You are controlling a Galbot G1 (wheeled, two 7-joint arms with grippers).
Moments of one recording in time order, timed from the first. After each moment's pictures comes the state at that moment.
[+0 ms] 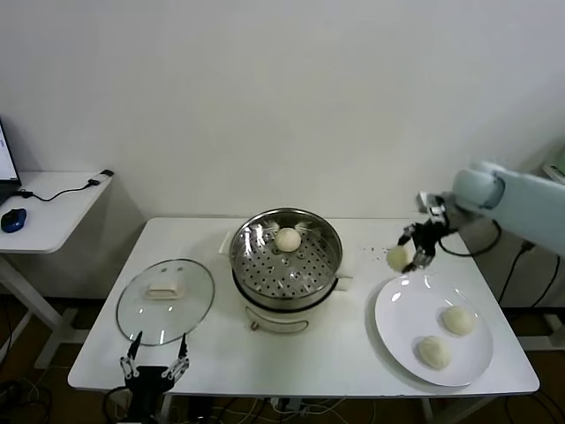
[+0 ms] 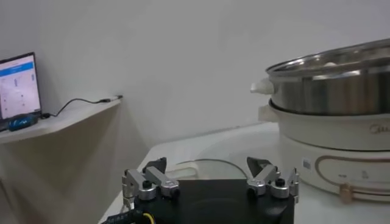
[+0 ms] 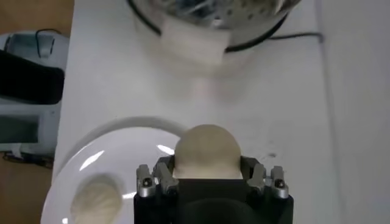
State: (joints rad) left arm 1.77 -1.55 -0.64 -2.03 0.13 -0.08 -0.02; right arm 0.77 0.79 -1.58 1.20 0.65 -0.23 -1.06
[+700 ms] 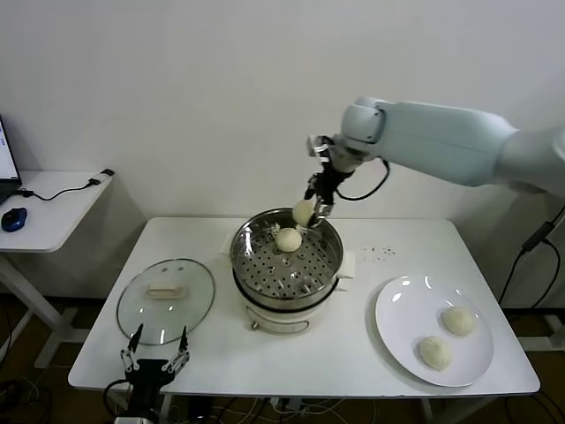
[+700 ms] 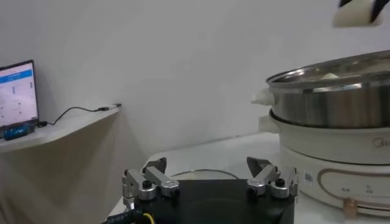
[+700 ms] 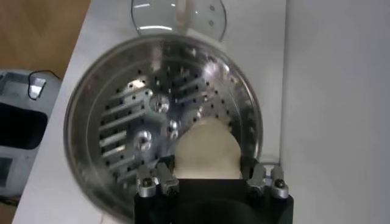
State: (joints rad) left arm 1.76 -1.53 -0.64 -2.03 0.11 -0.09 -0.03; right arm 0.75 1.32 -1.60 0.99 0.88 -0.30 -1.00
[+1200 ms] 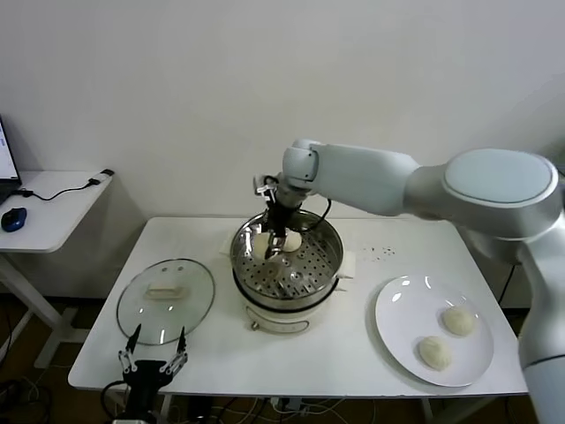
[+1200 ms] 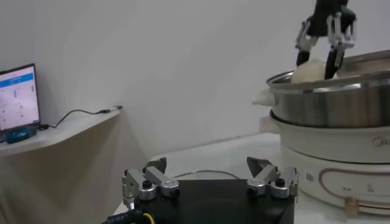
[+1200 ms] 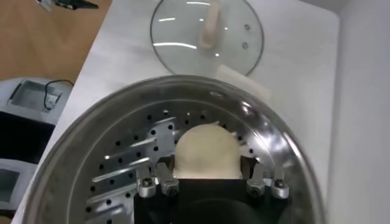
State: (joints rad) left arm 1.77 -1.52 -0.65 -2.03 0.11 -0.10 -0.03; right arm 0.57 1.46 -1.55 0.88 0.83 -0.30 -0.99
